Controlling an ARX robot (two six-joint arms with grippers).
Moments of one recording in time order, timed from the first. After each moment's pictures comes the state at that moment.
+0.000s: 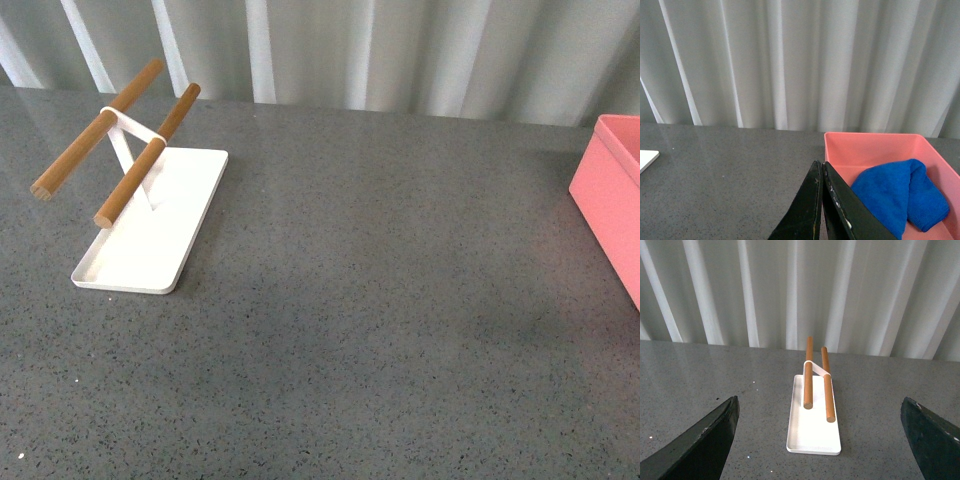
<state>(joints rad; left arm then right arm) 0.00 0.00 0.02 0.00 0.00 0.00 0.00 0.25 0.02 0.25 0.00 -0.01</state>
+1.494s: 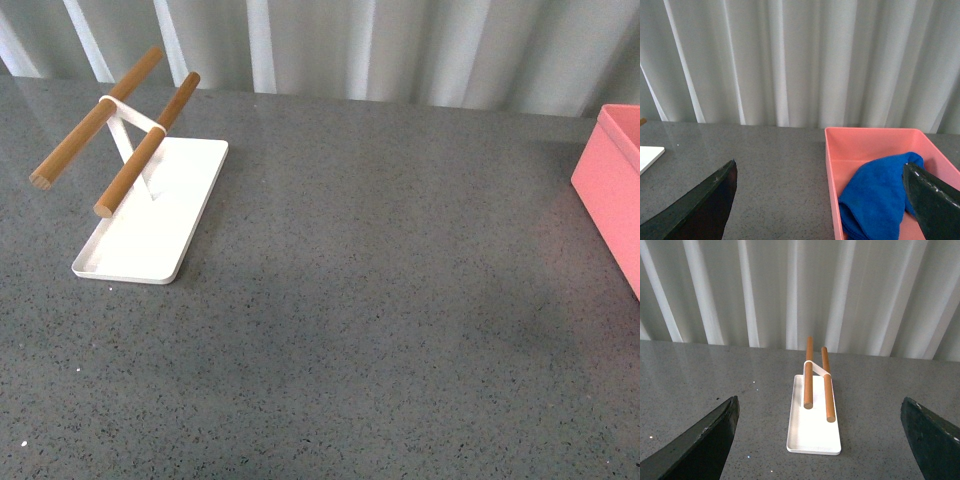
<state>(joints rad) 0.00 0.00 0.02 0.00 0.00 0.00 0.00 0.00 0.02 0.00 0.00 -0.01</state>
